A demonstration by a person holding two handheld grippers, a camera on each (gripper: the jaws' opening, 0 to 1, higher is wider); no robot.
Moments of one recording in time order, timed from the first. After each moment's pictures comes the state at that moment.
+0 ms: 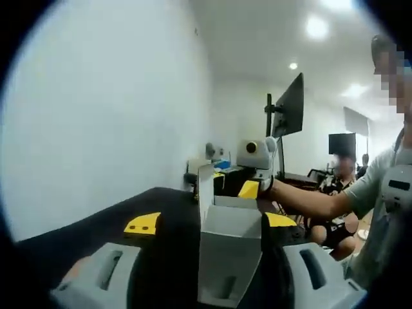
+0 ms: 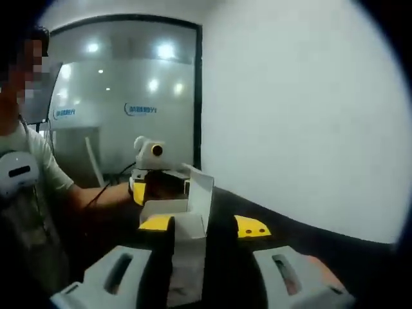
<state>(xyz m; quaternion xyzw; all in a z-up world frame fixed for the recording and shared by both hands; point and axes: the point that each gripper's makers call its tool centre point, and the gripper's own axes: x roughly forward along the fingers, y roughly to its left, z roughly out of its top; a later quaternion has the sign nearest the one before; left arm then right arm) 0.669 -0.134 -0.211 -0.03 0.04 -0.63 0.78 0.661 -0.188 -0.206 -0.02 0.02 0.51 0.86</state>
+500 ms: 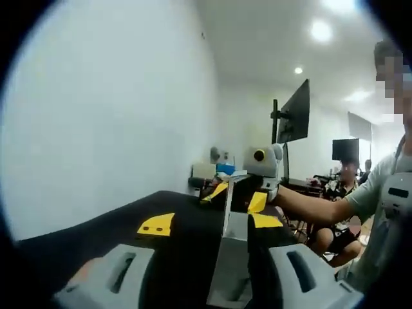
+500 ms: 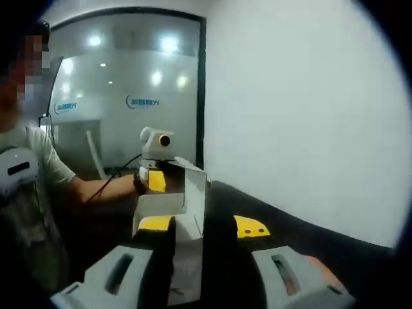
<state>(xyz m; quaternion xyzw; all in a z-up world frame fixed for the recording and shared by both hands) 0.683 -0.130 -0.207 -0.04 0.03 -0.62 0.78 0.666 -0.187 -0.210 -0.03 0.03 0.52 0.86</state>
